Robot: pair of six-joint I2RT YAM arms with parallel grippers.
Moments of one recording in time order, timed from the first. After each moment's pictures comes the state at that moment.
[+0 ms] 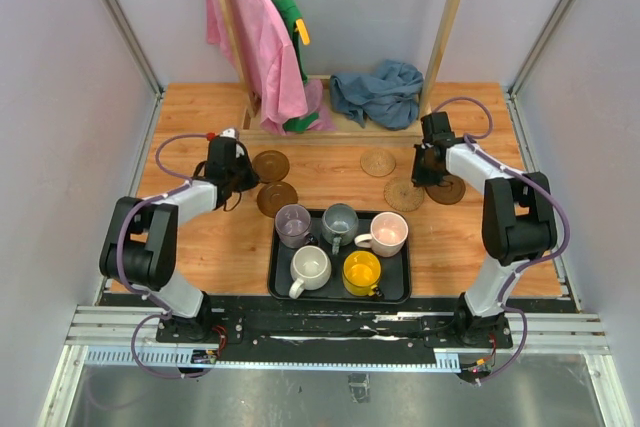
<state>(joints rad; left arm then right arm) -0.17 1.59 0.80 0.11 0.02 -0.47 0.18 1.78 1.18 -0.51 0.04 0.34</state>
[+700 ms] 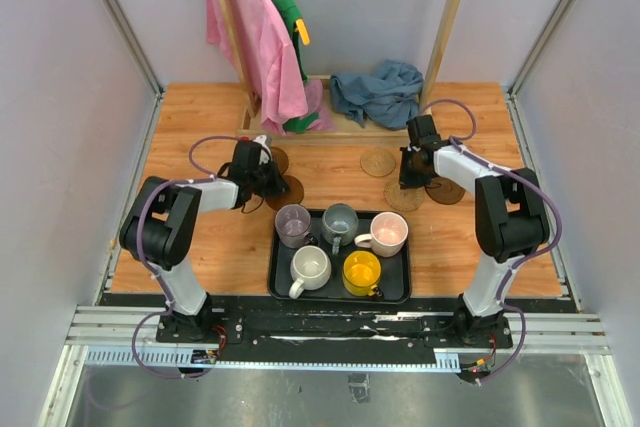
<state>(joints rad) -0.30 1.72 0.79 0.18 0.19 -0.49 0.26 1.81 1.18 -0.47 0.00 0.35</state>
